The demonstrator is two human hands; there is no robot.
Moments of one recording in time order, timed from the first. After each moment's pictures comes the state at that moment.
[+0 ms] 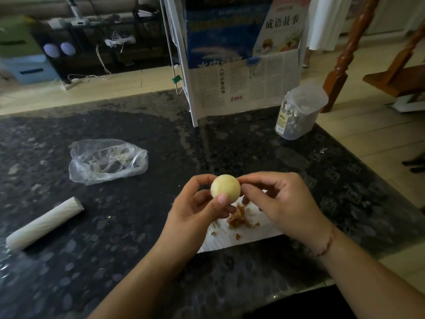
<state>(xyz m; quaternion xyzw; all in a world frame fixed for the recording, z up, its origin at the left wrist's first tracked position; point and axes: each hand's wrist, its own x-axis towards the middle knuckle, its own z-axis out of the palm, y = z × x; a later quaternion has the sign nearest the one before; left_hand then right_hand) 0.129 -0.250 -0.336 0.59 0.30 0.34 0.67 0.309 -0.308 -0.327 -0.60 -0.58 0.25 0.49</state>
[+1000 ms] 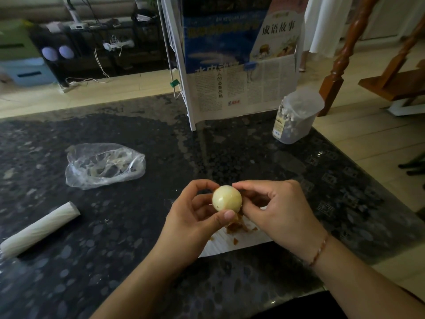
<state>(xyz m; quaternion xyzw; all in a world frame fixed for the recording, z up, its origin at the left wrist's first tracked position) 0.128 -0.244 -0.342 0.61 0.31 0.31 0.66 0.302 -0.311 -0.328 -0.64 -0.62 0.12 0.44</state>
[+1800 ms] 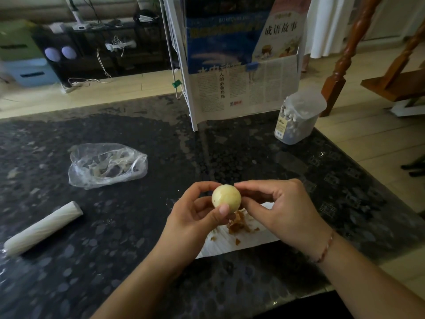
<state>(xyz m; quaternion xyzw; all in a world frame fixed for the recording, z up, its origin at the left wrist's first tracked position) 0.125 -0.245 -0.339 0.61 0.30 0.30 0.67 0.308 -0.310 -0.326 -0.62 -0.62 0.16 0.44</state>
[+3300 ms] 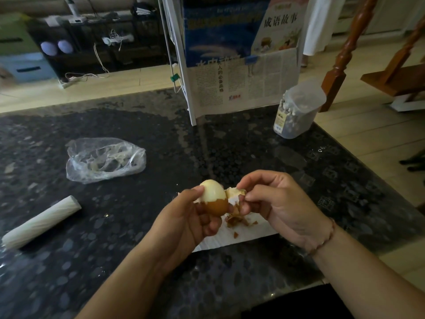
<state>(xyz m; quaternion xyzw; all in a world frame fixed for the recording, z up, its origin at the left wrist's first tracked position) 0.121 -0.236 -0.342 0.35 0.29 0.23 0.86 0.303 -0.306 -0.321 -0.48 -0.36 0.55 0.58</state>
